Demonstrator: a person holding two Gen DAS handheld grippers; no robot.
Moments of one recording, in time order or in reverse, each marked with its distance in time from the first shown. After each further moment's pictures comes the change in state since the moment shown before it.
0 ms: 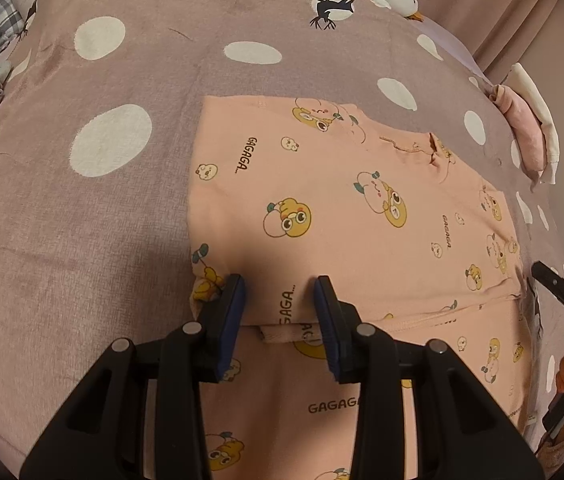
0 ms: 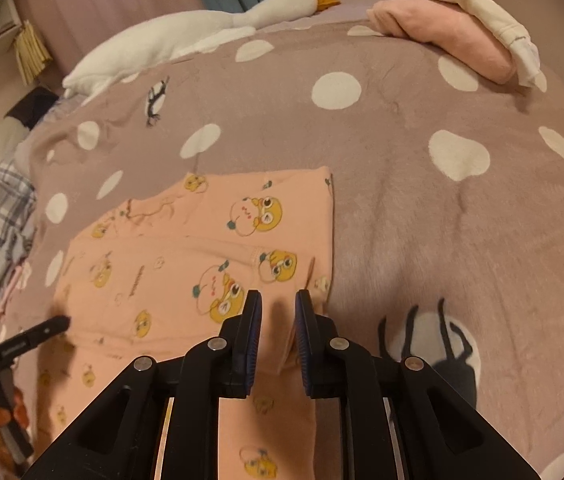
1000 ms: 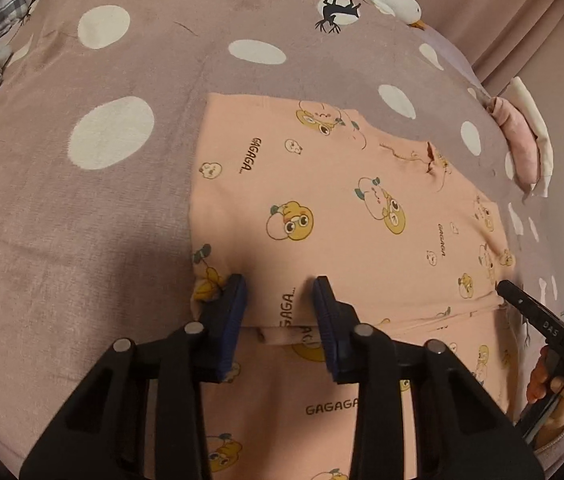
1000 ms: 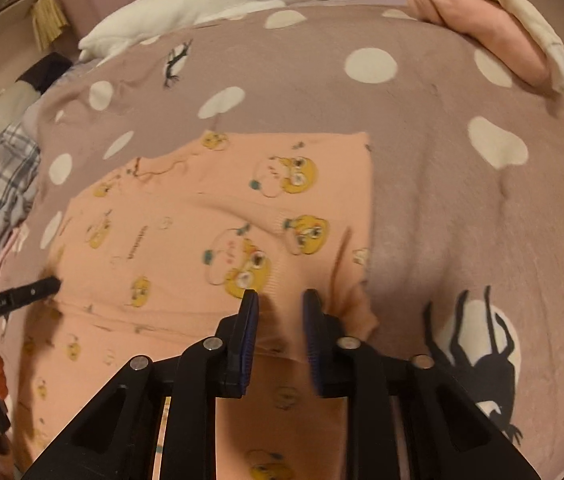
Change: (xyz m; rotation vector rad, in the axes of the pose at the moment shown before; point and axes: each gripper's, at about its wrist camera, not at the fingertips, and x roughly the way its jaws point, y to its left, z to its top) left arm -0.004 0.007 -0.001 -0.047 -0.001 -0.047; right arm 0.032 0.013 -0.008 -0.091 0.058 -0.003
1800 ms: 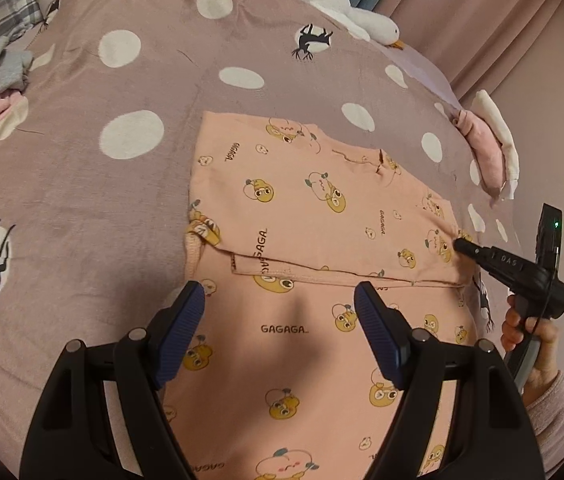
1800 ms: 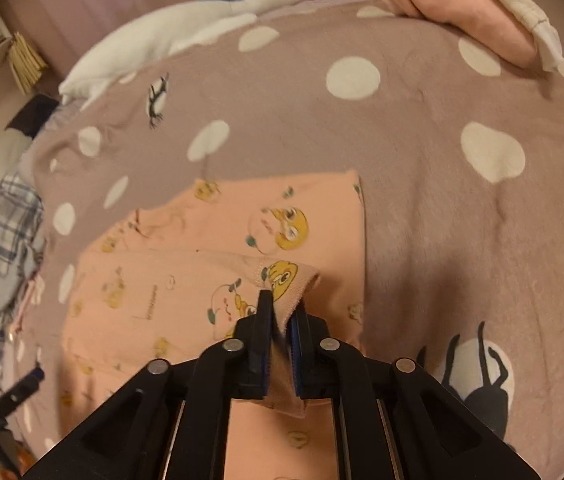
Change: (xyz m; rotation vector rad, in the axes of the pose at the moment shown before) left arm -0.055 -0.014 -0.032 -0.014 -0.064 -0.048; right arm 0.001 -0.012 0.031 0.138 0.013 0.049
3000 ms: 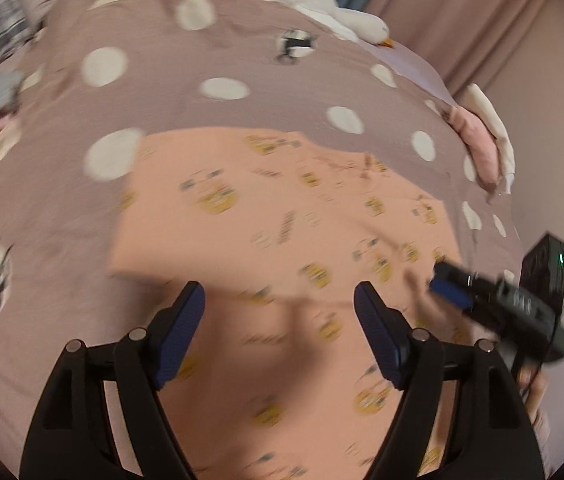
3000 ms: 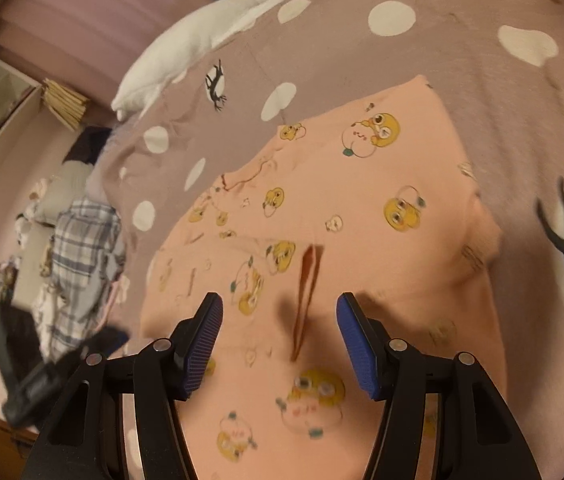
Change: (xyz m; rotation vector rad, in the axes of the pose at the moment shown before) left arm -0.013 -0.009 -0.005 0.032 -0.022 0.018; right arm -0.006 0.032 -0.052 0.159 0.018 0.317
